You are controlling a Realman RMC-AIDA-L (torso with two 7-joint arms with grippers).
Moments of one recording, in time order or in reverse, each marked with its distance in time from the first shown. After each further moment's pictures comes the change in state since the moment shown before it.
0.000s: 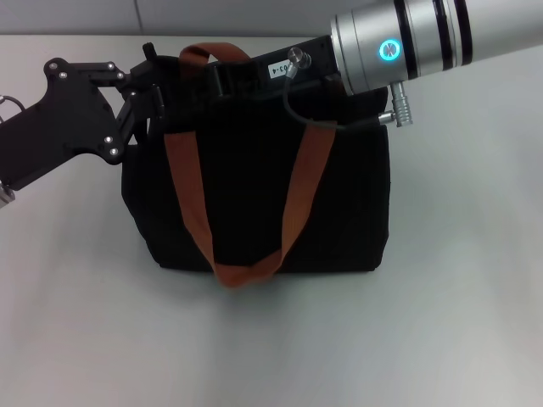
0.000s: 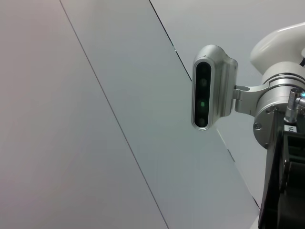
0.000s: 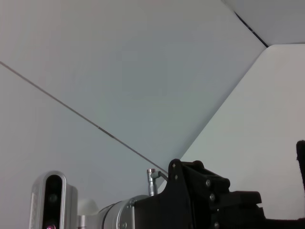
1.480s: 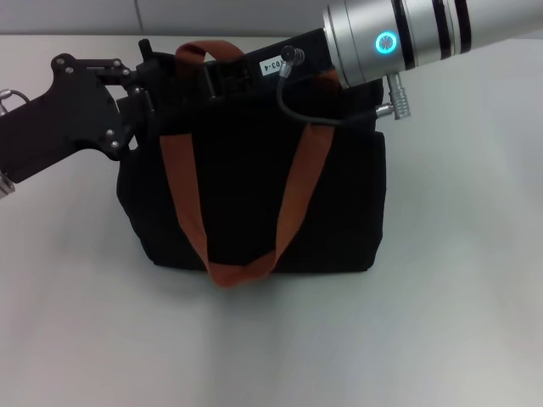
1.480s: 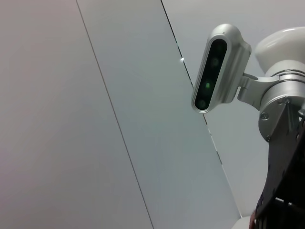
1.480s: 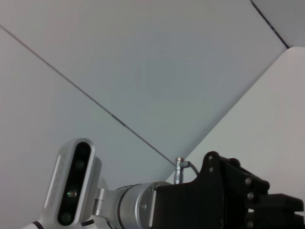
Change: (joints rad) left arm -0.005 0.002 0.043 0.057 0.003 -0.016 -0.186; right arm -0.013 0.003 -0.055 -0.096 0.016 -0.022 0.006
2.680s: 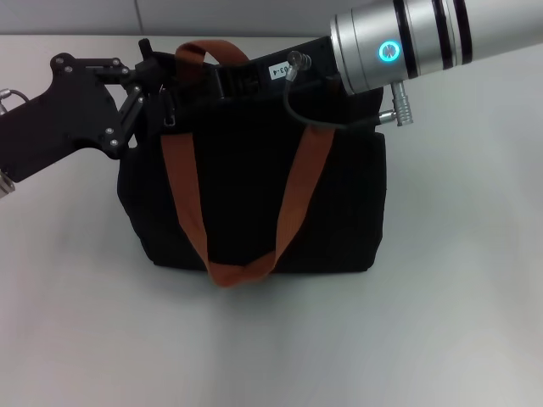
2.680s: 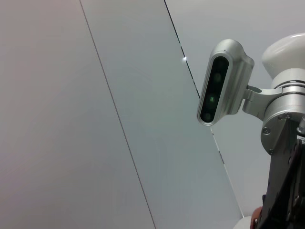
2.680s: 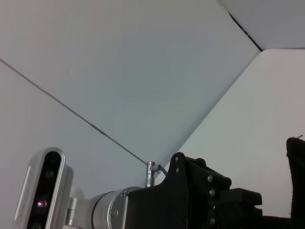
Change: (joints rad) left arm 0.000 -0.001 0.001 -0.001 -0.004 -0.006 -0.003; right arm -0.012 -0.005 -0.003 0.040 -0.002 0.051 0.001
